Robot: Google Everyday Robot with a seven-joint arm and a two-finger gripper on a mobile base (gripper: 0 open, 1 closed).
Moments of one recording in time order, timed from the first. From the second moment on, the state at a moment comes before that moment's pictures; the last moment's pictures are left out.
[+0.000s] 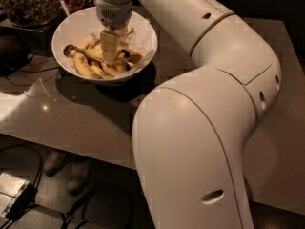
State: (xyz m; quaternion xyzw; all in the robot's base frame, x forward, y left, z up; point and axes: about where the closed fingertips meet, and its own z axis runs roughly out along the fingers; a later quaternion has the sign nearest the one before) arm 0.680 0.096 0.913 -0.62 0.78 0.02 0.11
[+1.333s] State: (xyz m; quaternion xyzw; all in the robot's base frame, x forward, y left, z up) arm 0.684 0.115 0.923 -0.65 0.75 -0.02 0.11
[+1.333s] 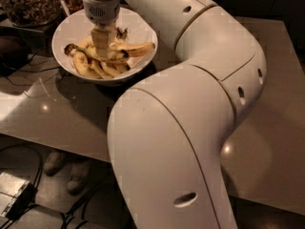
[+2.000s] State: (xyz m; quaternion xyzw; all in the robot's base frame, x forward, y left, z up) arm 0.681 0.114 0.938 -0.68 0.73 -0.05 0.12
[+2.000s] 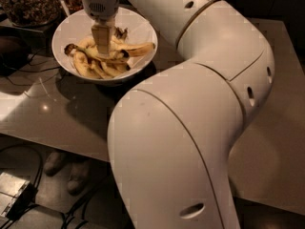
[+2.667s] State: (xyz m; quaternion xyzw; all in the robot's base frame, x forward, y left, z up) arm 0.686 0.128 0.919 -0.70 0.71 -0.03 0.10
